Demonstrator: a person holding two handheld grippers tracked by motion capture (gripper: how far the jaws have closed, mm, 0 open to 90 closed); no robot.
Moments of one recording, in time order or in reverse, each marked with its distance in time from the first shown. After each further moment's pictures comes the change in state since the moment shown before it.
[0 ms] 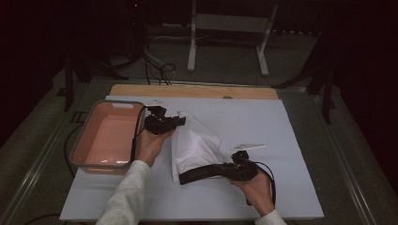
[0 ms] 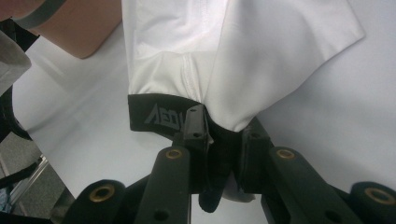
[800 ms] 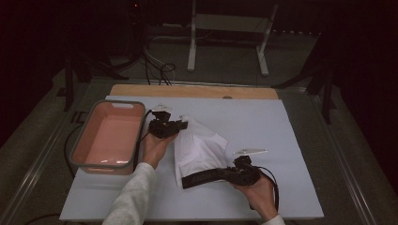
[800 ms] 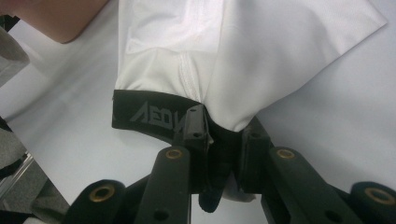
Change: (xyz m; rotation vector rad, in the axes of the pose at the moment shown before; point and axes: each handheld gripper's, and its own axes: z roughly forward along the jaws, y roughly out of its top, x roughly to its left) left arm 0.002 -0.015 0.021 0.021 0.033 0.012; right arm -0.005 -0.016 0.000 0.014 -0.041 -0.013
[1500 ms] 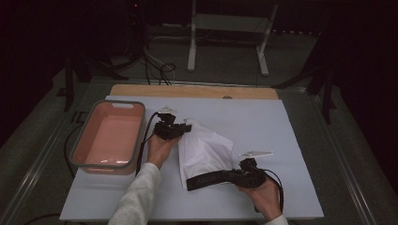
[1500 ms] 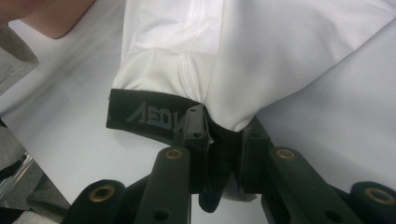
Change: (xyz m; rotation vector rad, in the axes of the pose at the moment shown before) left arm 0.002 -0.008 0.022 0.038 -0.018 0.004; right arm -0.011 -0.011 -0.006 0.000 -0.008 0.024
